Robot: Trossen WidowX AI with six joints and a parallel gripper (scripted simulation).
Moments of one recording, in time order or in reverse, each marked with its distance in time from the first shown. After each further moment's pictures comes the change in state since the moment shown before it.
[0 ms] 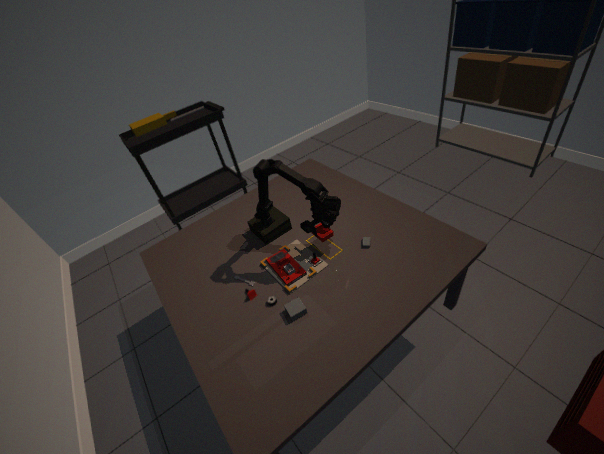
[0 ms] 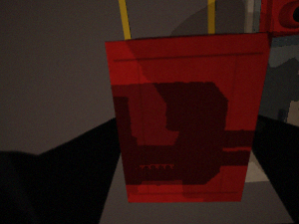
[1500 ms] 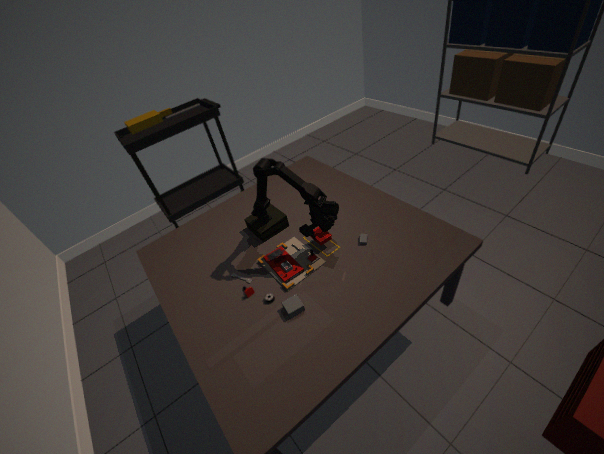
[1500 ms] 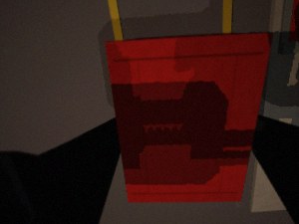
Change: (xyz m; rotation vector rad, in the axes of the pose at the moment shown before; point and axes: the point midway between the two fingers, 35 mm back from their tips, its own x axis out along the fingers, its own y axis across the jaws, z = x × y) arm 0.042 0.000 0.000 0.004 0.000 0.000
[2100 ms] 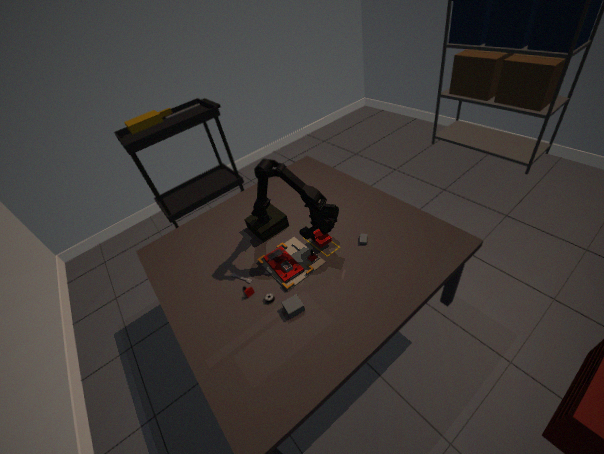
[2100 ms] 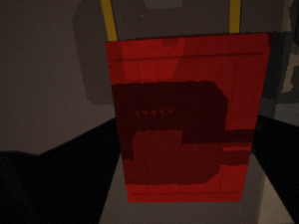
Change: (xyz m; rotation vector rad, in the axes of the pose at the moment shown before) arm 0.016 -0.001 -0.002 0.000 0.001 -0.001
